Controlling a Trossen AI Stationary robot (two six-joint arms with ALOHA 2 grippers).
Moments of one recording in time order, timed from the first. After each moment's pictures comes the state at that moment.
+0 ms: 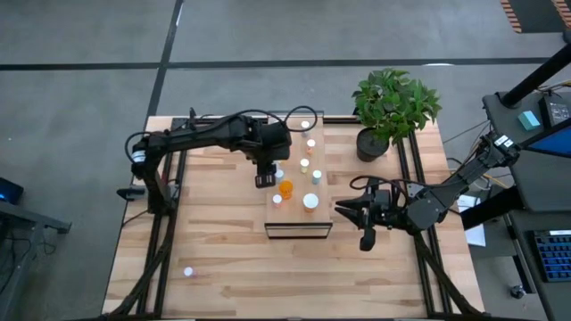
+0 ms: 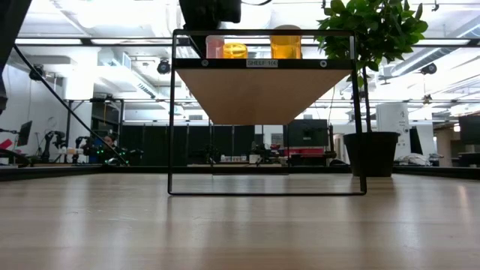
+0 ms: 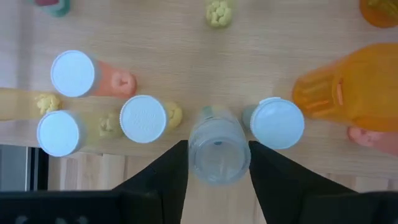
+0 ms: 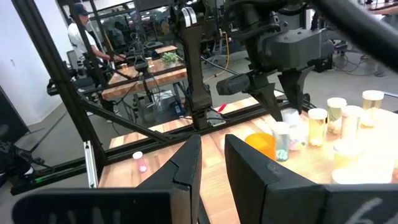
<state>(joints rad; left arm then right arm) 0.18 1.77 1.84 -1.25 -0.07 0.12 0.61 1.09 0.78 0.24 0.80 0.28</state>
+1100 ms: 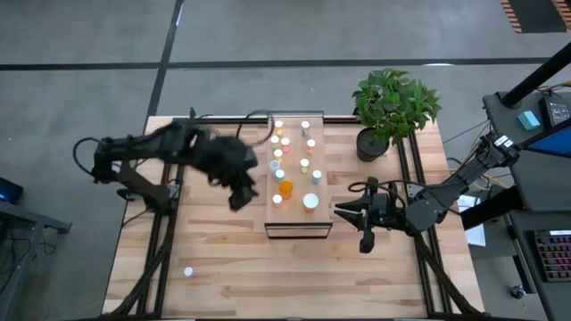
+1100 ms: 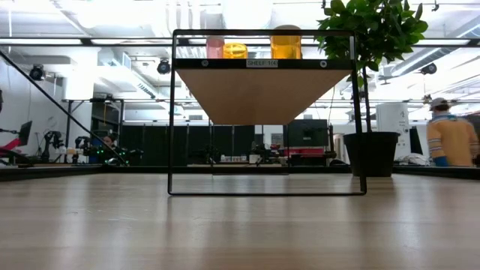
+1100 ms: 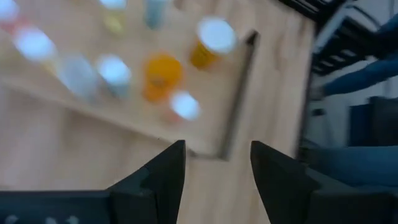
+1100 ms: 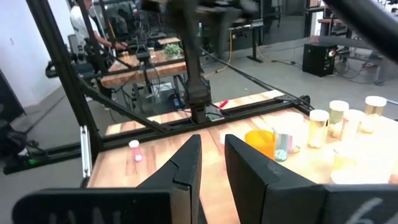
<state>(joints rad) -0.06 1.46 1.82 -1.23 0.05 -0.48 0.61 1.10 0.78 0.21 0.78 0.22</state>
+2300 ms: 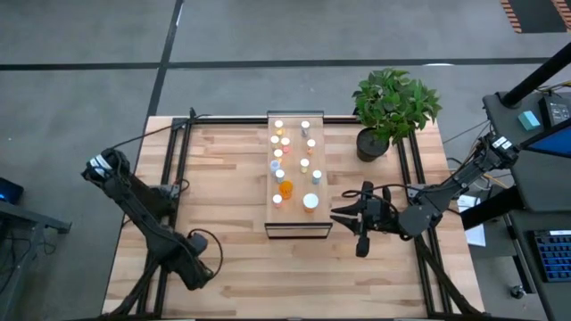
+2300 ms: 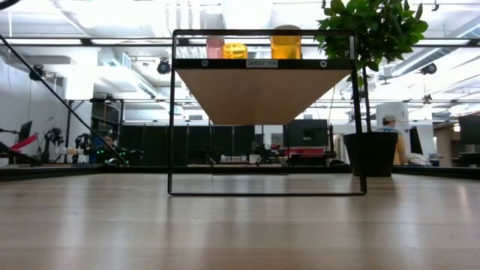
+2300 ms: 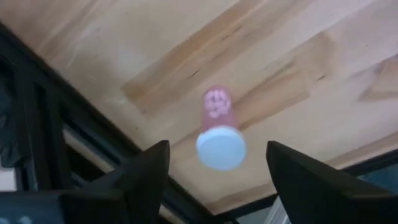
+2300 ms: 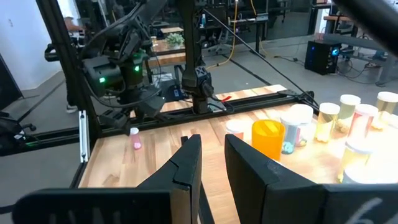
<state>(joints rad) -0.87 1.44 0.94 -0.95 0.24 -1.86 0.61 1.15 0.78 0.22 0.76 0.21</state>
